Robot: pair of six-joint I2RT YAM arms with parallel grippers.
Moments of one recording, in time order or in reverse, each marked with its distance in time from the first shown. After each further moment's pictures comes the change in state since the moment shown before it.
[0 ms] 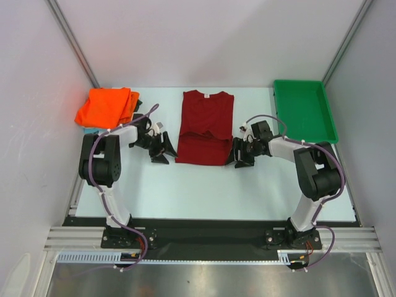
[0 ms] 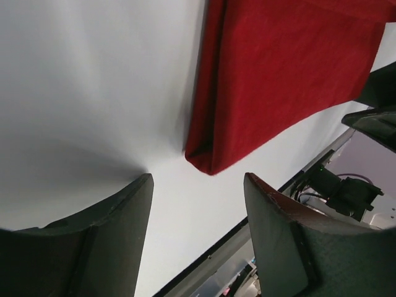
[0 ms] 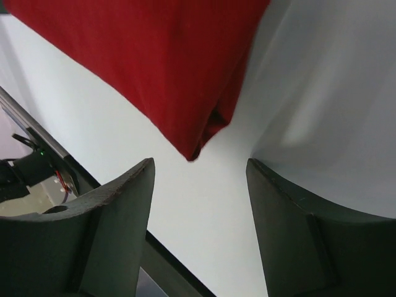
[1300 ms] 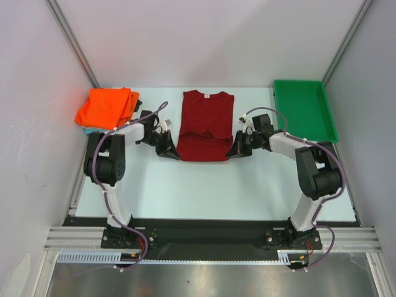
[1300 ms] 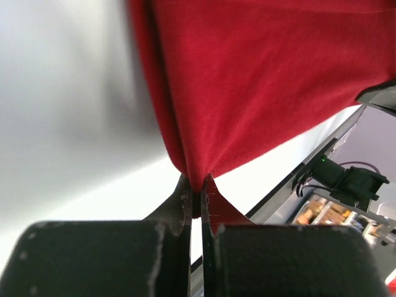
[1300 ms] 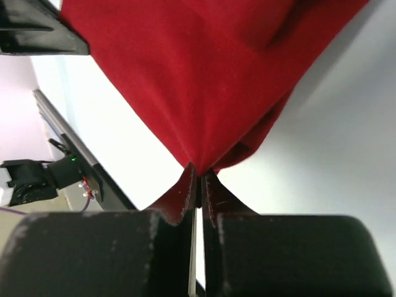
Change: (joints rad) left arm -0.072 0.066 0.064 0.001 0.026 0.002; right arm -0.013 0.052 0.090 0.063 -0.090 0.038
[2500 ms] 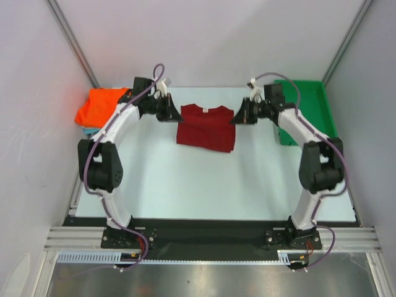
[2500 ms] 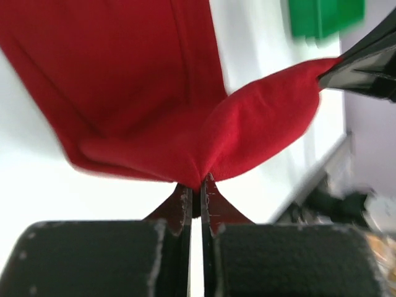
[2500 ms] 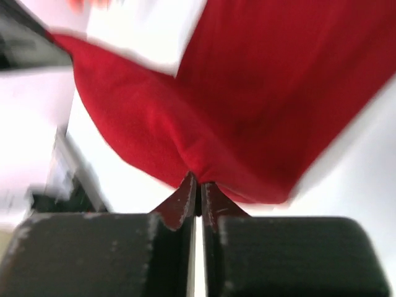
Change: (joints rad) left arm -0.031 -0.166 0.301 -0.019 -0.019 0.027; right arm -0.099 -0.035 0.336 -0.191 -0.084 -0.139
